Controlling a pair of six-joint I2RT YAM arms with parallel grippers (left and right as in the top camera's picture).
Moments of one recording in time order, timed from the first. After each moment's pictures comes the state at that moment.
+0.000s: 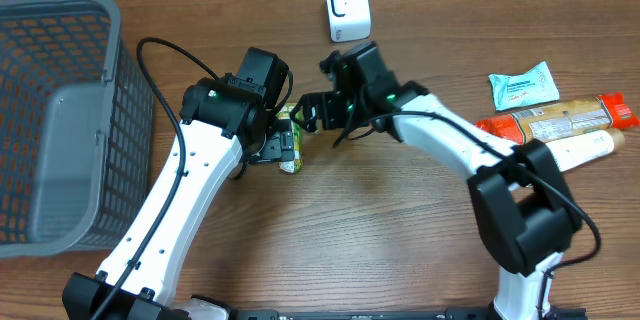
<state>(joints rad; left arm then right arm) -0.35 1.53 1.43 -1.33 -0.21 -0.48 0.57 2.02 1.39 -0.28 -0.50 0.44</state>
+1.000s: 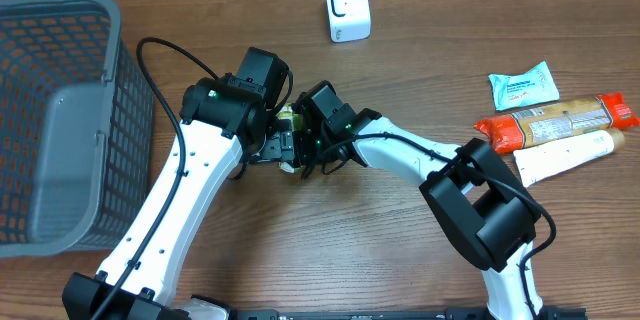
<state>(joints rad) -0.35 1.53 1.43 -1.33 -0.21 -0.48 0.73 2.13 1.39 -0.31 -0.40 0.54</state>
